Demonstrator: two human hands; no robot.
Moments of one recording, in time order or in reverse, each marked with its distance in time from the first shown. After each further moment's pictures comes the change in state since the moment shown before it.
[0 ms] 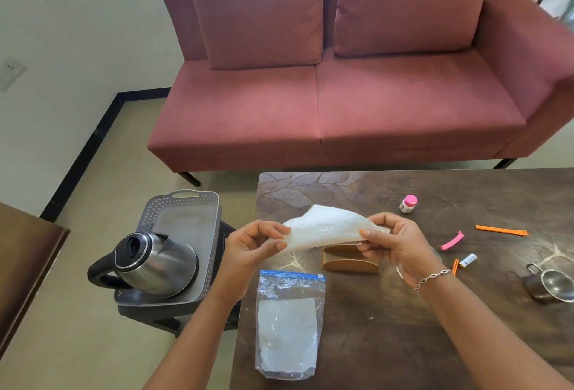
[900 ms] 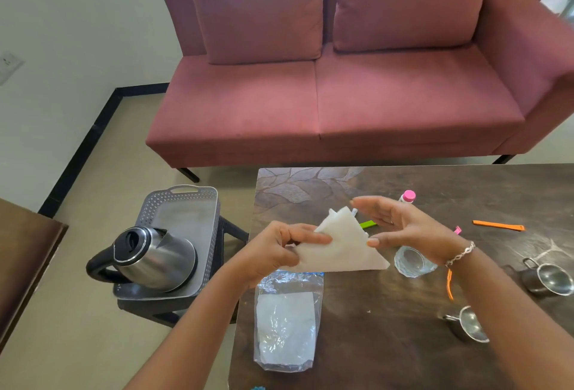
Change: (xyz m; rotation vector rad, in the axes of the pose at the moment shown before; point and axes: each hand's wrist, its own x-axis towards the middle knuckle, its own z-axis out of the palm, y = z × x) left_hand 0.013 0.021 0.029 0.235 -0.472 -0.304; right_hand -0.004 -0.034 -0.017 -0.551 -0.392 -0.070
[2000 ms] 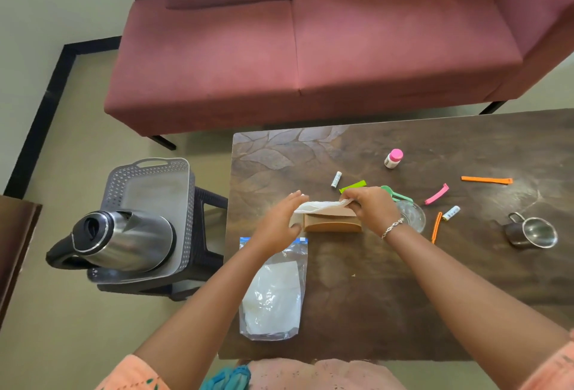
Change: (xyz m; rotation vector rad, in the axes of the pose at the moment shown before) left_hand 0.089 -0.071 0.019 0.649 0.218 -0.115; right_hand 0.072 0.124 -0.004 -0.867 0.455 0.017
